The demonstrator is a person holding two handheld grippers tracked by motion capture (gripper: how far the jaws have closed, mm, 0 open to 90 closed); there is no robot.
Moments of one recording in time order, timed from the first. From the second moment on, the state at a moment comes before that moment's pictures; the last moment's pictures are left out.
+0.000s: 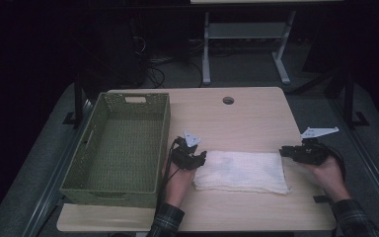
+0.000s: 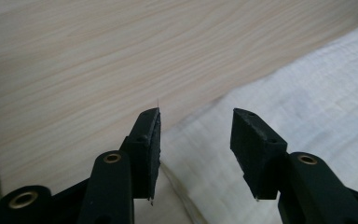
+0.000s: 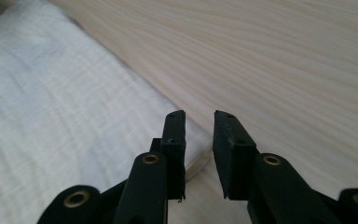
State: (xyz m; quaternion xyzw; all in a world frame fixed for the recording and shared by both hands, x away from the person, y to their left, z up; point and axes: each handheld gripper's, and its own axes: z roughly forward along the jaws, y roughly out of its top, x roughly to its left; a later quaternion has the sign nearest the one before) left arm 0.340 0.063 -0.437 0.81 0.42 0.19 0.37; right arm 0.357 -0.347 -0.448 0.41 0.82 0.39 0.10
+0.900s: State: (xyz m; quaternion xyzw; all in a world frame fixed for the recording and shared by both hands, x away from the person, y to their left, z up) left arm 0.378 0.063 -0.466 0.83 0.43 0.16 0.33; right arm 0.373 -0.336 -0.467 0.41 0.84 0.33 0.12
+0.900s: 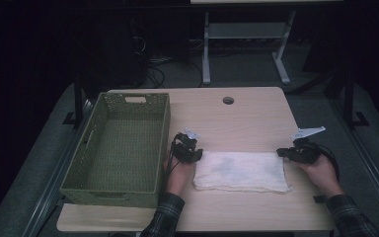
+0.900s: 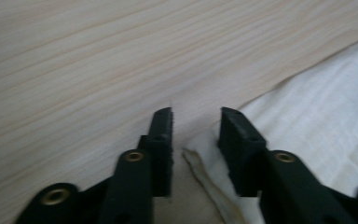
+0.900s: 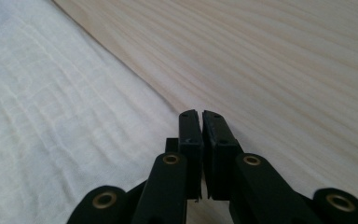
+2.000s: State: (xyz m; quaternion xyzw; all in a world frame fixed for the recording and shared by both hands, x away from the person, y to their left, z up) left arm 0.373 0.067 -0.432 0.79 0.40 0.18 0.43; right arm 0.382 -0.353 -0.444 0.42 0.81 0.38 0.16
